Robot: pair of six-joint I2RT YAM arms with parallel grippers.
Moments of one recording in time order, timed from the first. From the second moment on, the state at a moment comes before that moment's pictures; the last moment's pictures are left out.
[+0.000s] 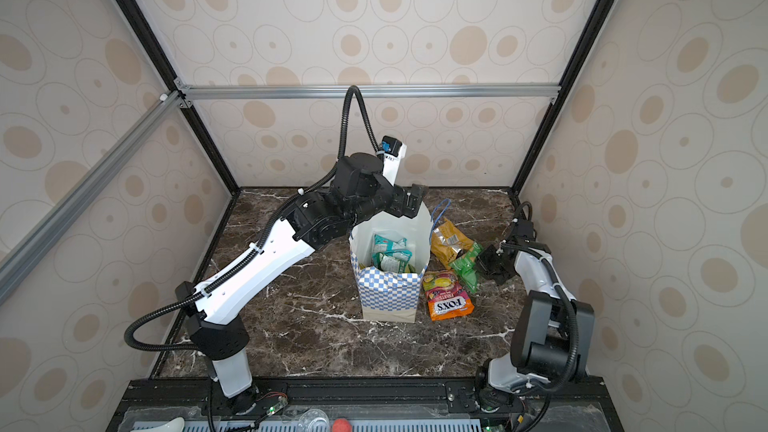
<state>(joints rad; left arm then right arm) -0.94 1.85 2.21 -0.71 -0.26 -0.25 -0.28 1.53 1.00 -0.73 -0.44 0.61</state>
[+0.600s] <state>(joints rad) -0.96 2.00 2.36 -0.90 -0.49 -0.47 -0.27 1.42 1.20 -0.98 -0.19 0.48</state>
